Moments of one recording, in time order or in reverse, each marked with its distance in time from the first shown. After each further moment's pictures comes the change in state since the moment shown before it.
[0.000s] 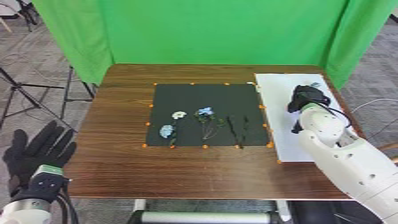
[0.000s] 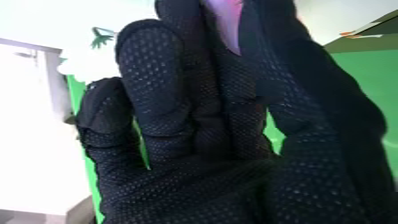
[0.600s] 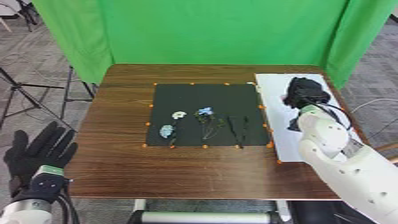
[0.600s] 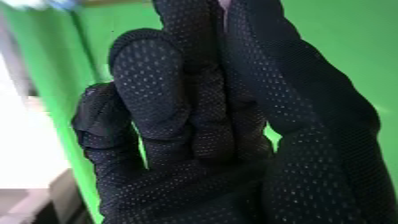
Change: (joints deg) left arm 0.1 0.1 0.2 -0.2 -0.3 0.0 0.2; right arm -5.9 3.2 2.2 -12.8 -4.2 6.6 -1.0
